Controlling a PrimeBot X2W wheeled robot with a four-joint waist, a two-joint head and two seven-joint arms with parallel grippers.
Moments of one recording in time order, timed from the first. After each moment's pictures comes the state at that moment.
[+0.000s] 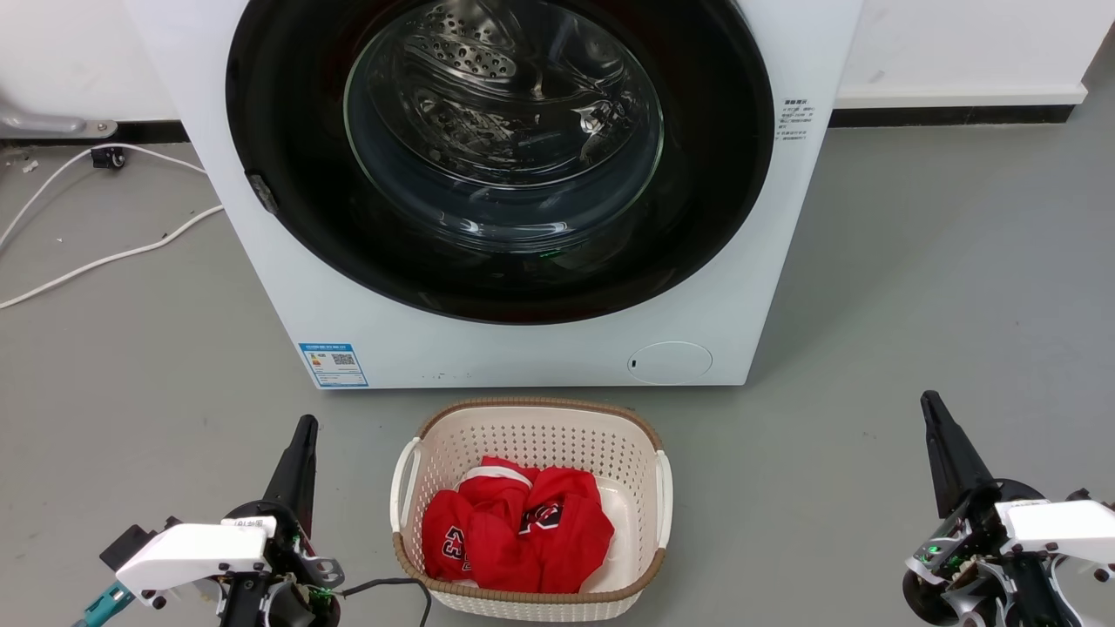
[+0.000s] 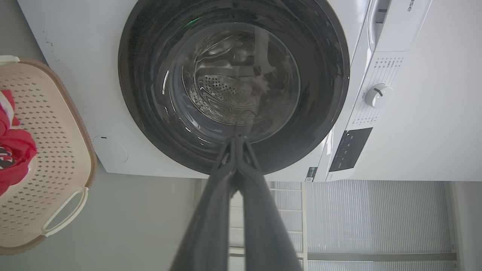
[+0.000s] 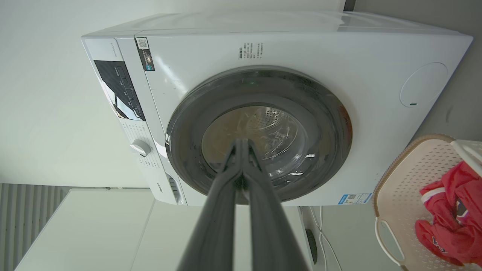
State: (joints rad) left arm -0.10 0.05 0.11 0.25 -1.61 -0.13 0.11; right arm -0.10 -0.05 -0.11 0.25 1.61 0.13 0.11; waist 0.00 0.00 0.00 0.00
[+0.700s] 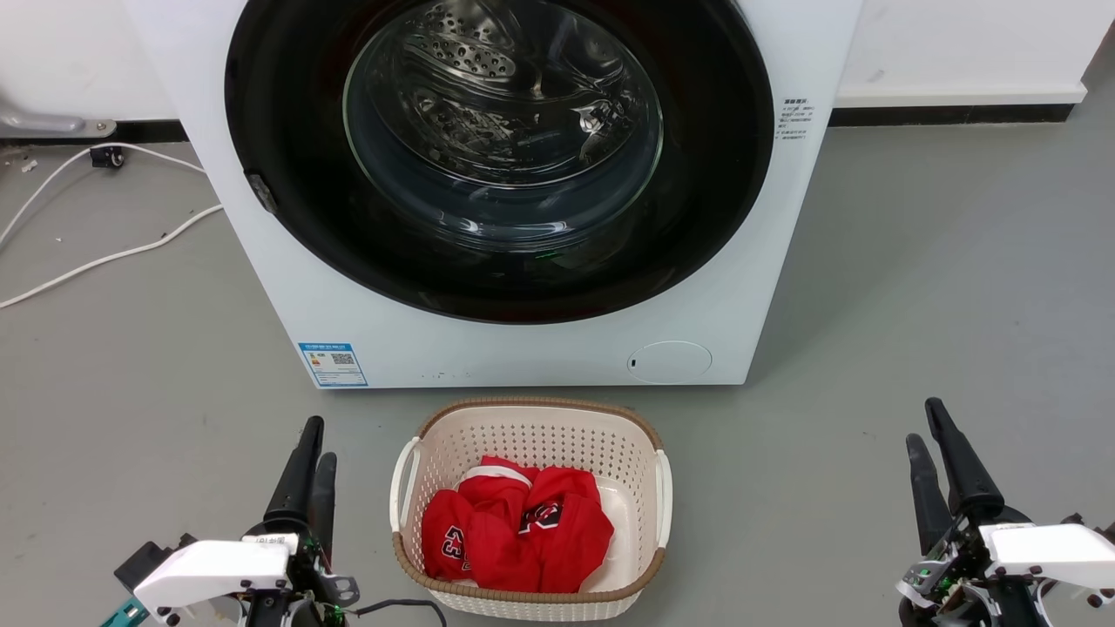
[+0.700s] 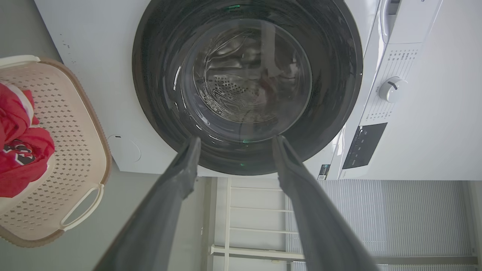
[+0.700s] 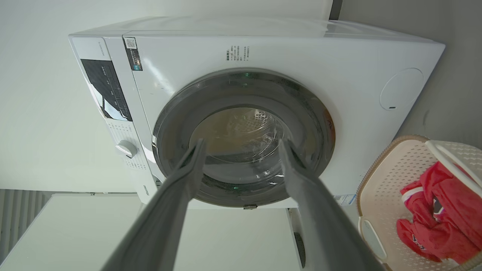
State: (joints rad) left arm -0.06 0.05 0.07 0.23 -1.58 -0.13 0.06; right arm -0.06 -0.05 -0.08 0.23 1.58 0.13 0.06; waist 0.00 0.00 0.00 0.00
